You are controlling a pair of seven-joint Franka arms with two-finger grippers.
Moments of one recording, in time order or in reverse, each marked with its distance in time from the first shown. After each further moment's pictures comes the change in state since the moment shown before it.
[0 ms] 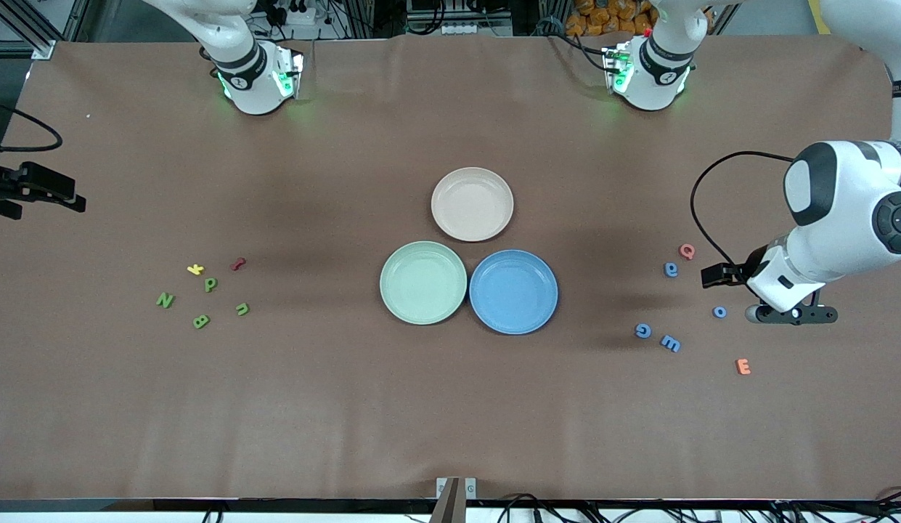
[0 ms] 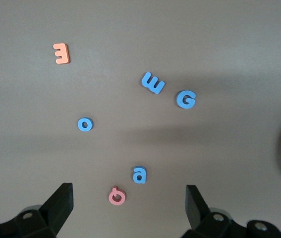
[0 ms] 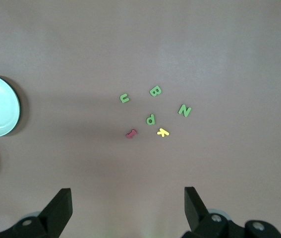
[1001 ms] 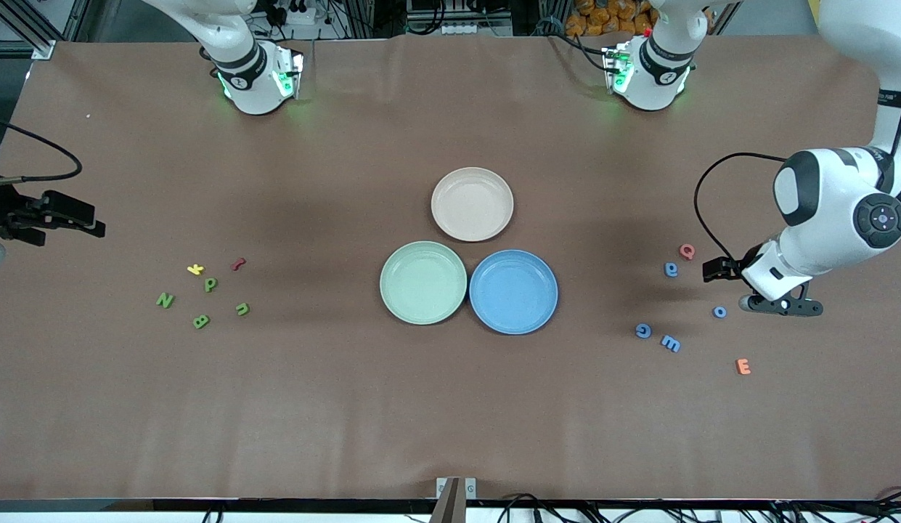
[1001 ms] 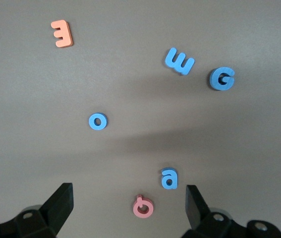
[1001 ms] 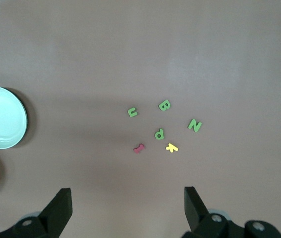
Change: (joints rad) left arm 0.054 0.000 0.001 -0.177 0.012 0.189 0.114; right arm 0.006 0.055 0.008 -0.012 0.035 0.085 0.000
